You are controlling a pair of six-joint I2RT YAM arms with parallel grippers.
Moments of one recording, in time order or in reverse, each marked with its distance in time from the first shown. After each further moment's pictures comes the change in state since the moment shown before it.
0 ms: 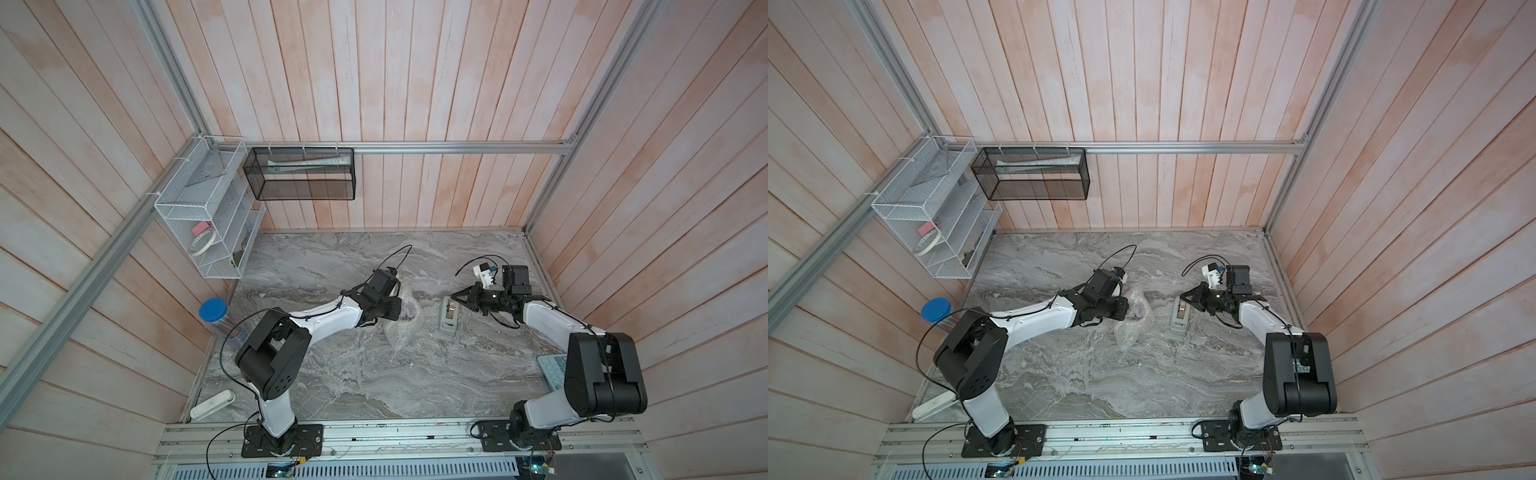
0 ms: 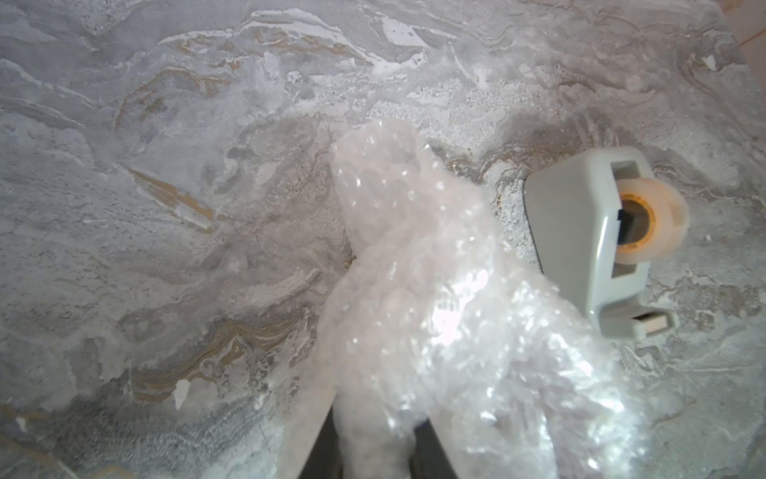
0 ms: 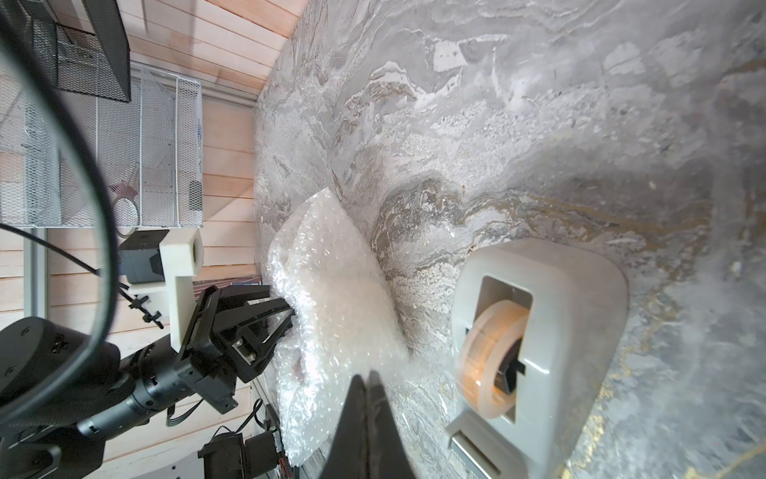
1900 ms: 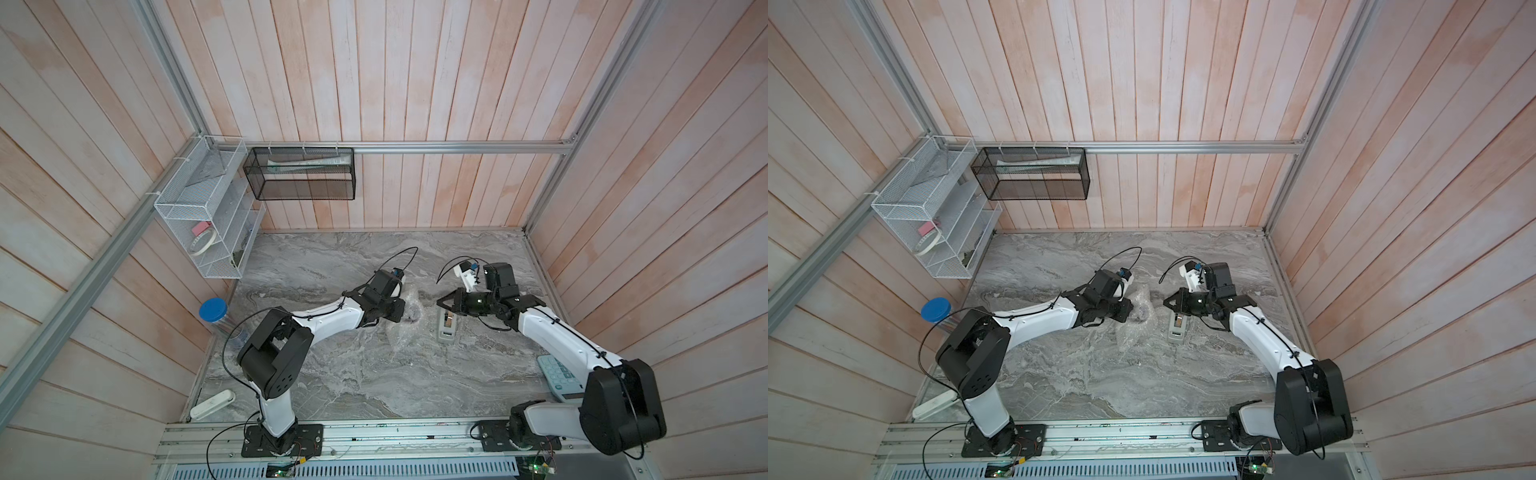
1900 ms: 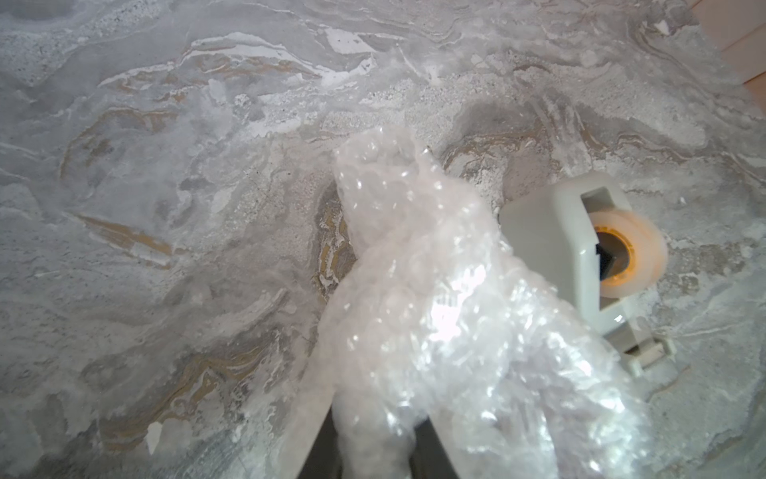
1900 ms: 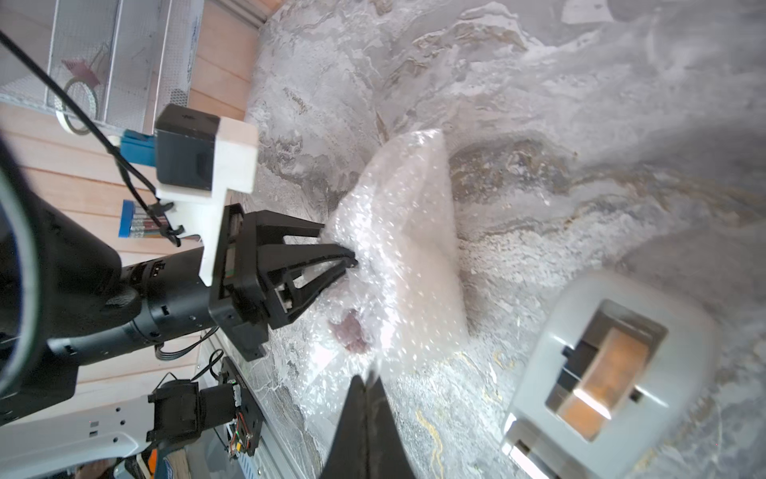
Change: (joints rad) left arm -0.008 0.011 -0.006 0.056 0.053 0.123; right arm 0.247 -0.131 0.080 -0.176 0.164 -0.129
